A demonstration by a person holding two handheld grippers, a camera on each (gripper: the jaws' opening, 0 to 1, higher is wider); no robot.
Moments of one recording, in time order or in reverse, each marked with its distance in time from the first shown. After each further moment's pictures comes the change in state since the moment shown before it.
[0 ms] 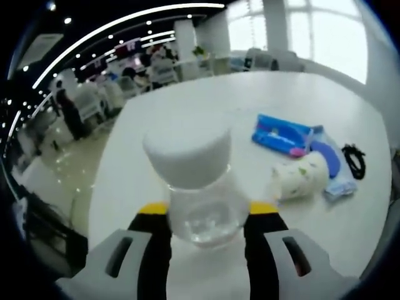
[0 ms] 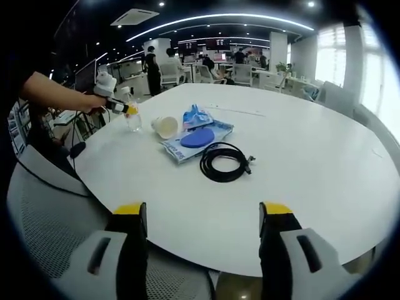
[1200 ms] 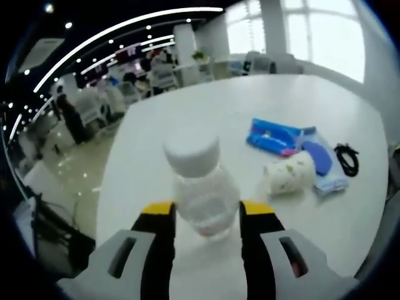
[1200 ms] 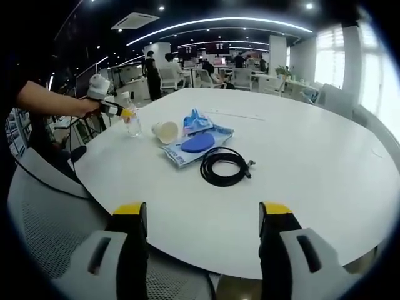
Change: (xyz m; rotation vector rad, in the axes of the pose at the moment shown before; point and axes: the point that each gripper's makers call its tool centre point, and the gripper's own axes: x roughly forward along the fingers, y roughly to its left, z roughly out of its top) left arm -0.029 -0.004 0.001 0.023 -0.023 0.001; right arm -0.002 0.000 0.006 0.005 -0.033 0.001
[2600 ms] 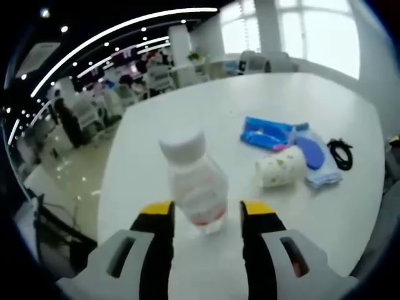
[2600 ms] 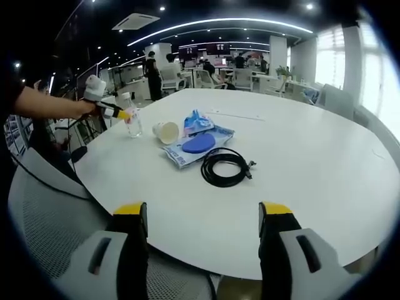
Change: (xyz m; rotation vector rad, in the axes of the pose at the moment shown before) left arm -0.021 -0.010 -0.005 0.016 -0.018 -0.024; right arm -0.001 0.001 0.000 0.001 -0.006 0.005
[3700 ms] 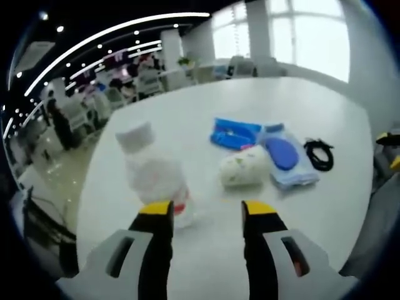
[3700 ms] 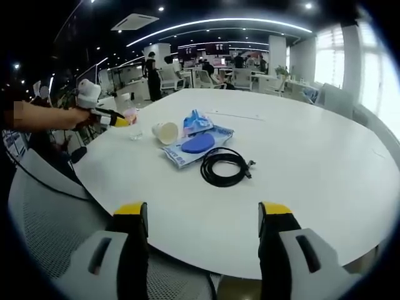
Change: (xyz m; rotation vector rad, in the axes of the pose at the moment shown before) left arm -0.005 -0.058 -0.004 -0.015 -0.036 -0.054; right arm 0.001 -0.002 0.000 0.008 0.000 -0.004
